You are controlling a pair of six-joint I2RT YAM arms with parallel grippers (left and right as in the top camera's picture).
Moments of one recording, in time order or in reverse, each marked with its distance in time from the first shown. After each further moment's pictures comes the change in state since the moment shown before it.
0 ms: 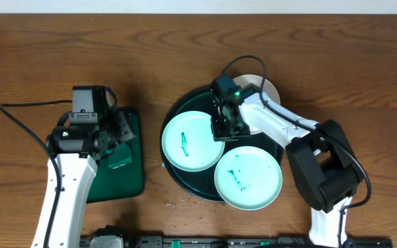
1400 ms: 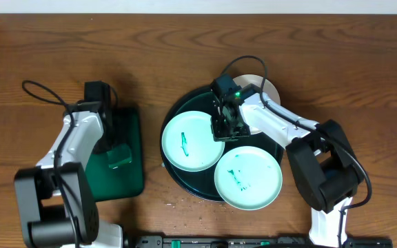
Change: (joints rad) left arm 0.098 0.459 -0.030 0.144 -0.161 0.014; right arm 0.000 -0.002 -0.005 0.007 0.001 0.001
